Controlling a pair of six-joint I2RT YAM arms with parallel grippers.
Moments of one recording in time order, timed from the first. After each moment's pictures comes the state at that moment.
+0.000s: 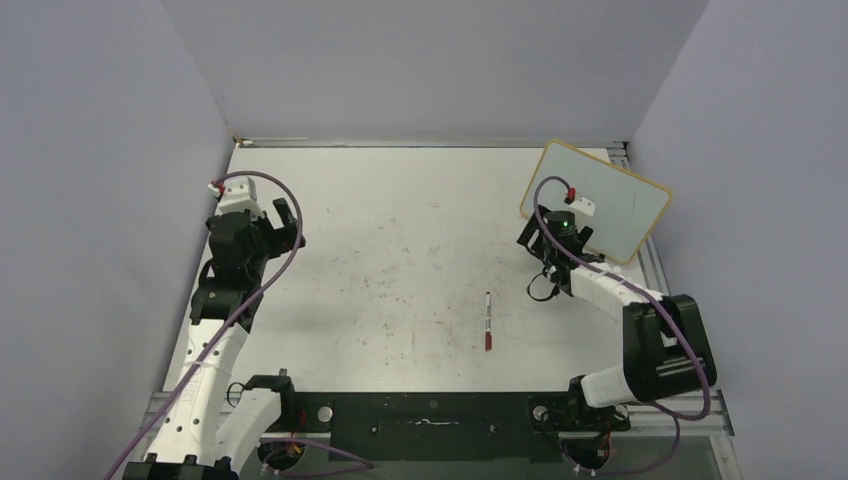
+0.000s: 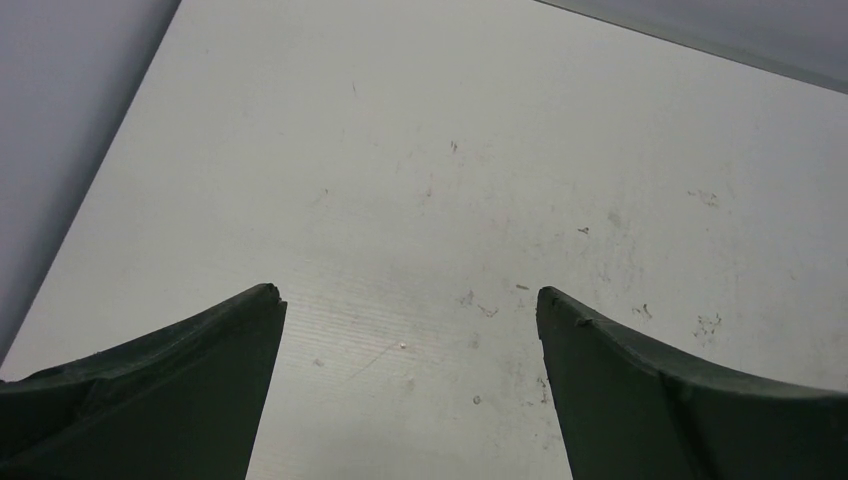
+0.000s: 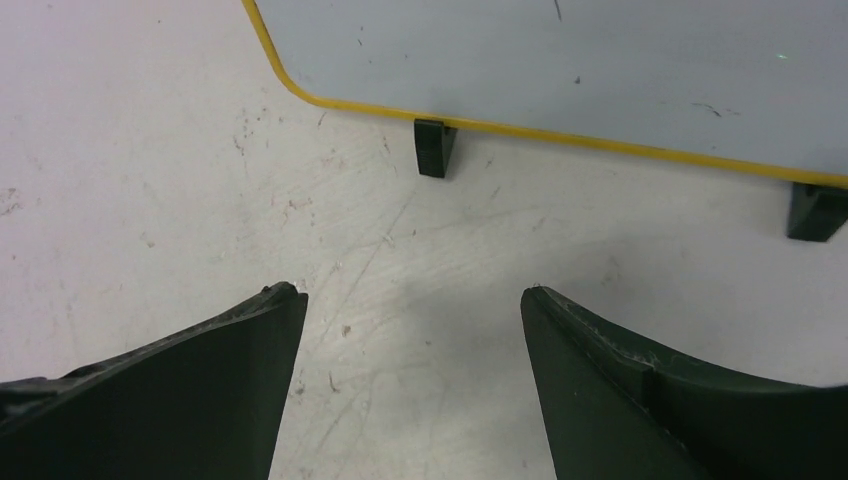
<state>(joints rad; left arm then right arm) -0.06 0.84 0.85 -0.36 -0.19 -0.27 0.20 1.36 0.63 0.12 0.33 0.51</state>
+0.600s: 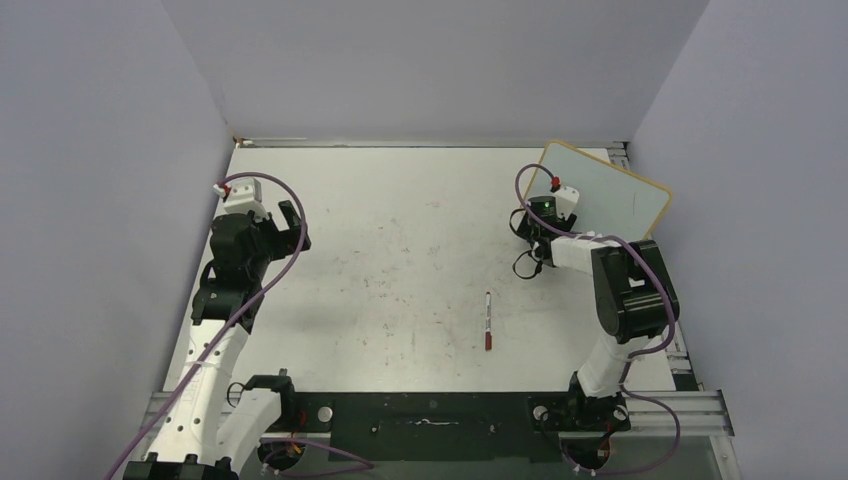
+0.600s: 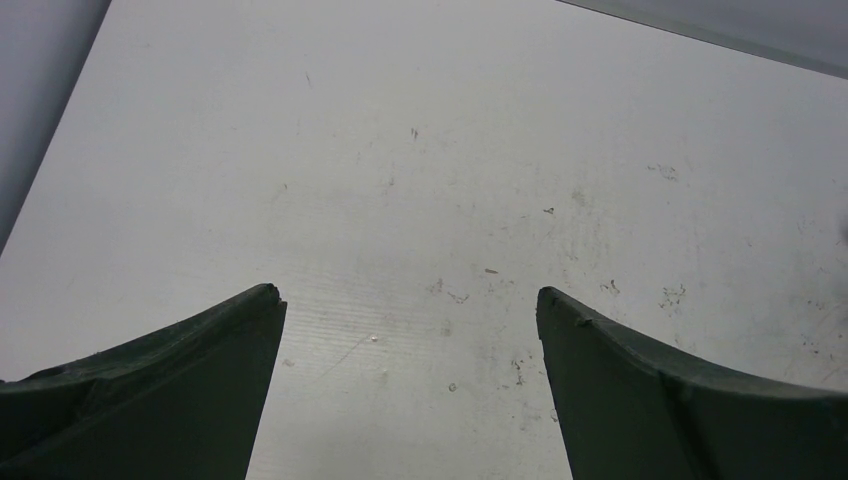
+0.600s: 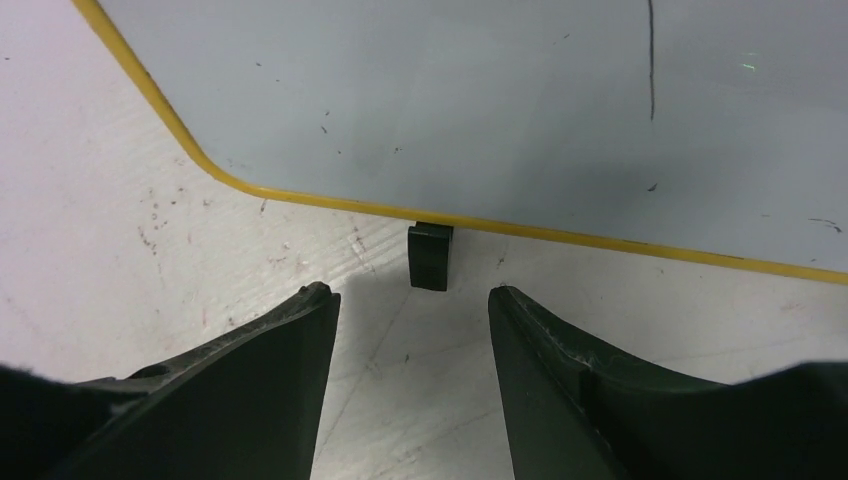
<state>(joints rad) -0.06 0.83 0.82 -0.35 -0.09 -0.27 0.20 1.76 0.88 0.15 0.43 0.48</state>
